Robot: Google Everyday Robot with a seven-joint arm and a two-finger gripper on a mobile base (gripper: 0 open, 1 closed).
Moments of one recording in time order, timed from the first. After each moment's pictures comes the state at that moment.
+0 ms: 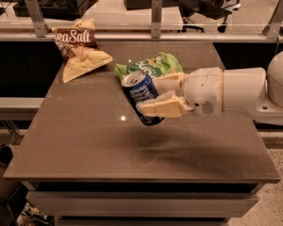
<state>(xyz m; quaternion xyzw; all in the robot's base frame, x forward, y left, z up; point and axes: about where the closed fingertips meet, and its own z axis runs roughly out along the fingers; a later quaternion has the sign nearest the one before) 0.476 -0.025 0.926 -0.49 0.65 0.31 0.49</state>
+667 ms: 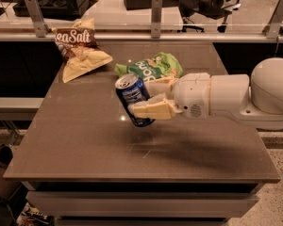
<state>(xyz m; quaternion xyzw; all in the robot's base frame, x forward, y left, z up) 0.485 -0.007 0.912 -0.48 0.64 0.33 0.50</state>
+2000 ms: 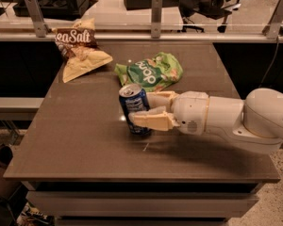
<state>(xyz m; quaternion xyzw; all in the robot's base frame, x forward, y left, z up) 0.487 -0.006 0.879 -0.43 0.63 0.37 0.53</state>
